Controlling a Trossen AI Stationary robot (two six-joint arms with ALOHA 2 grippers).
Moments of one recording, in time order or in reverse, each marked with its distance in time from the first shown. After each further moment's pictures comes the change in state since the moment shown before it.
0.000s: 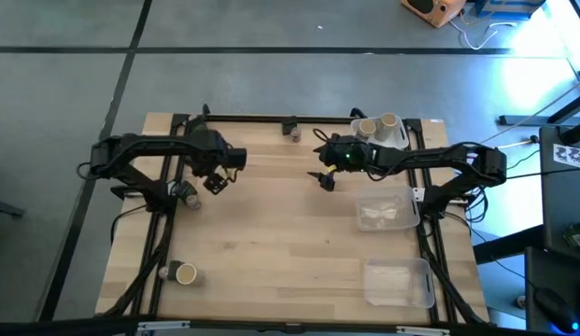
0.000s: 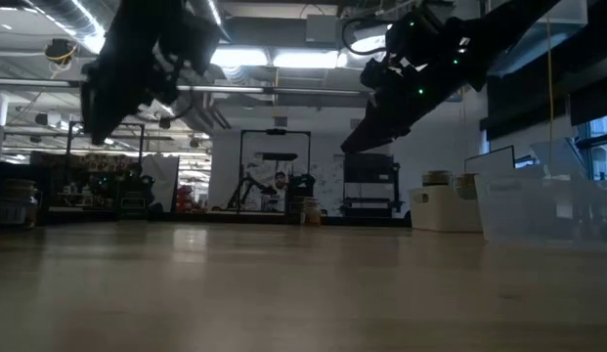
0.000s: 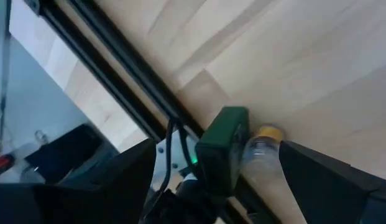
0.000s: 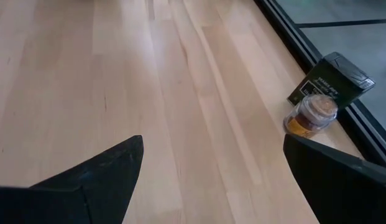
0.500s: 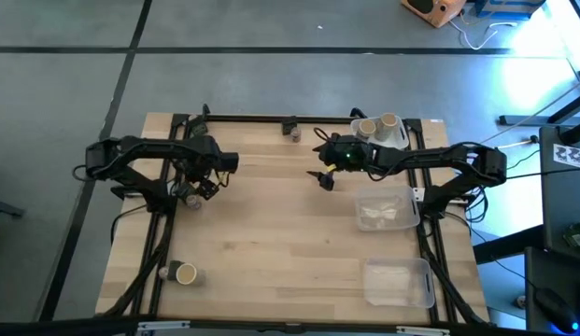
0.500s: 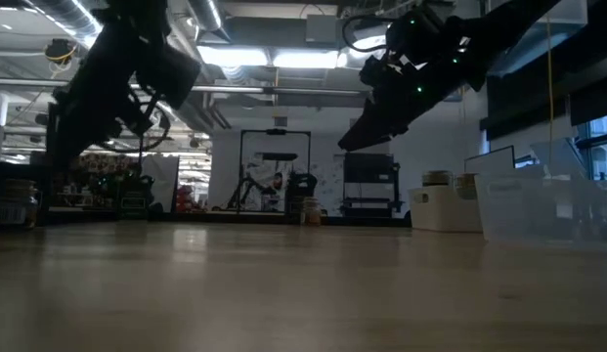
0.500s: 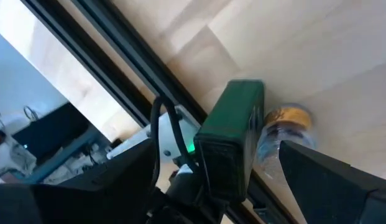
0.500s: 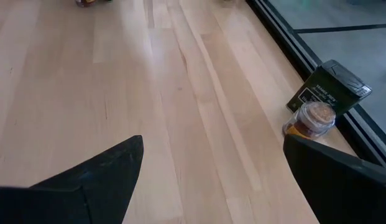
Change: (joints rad) left arm 0.070 -0.045 -0.212 0.091 0.071 0.031; right arm 0.000 0.000 0.000 0.024 0.000 0.008
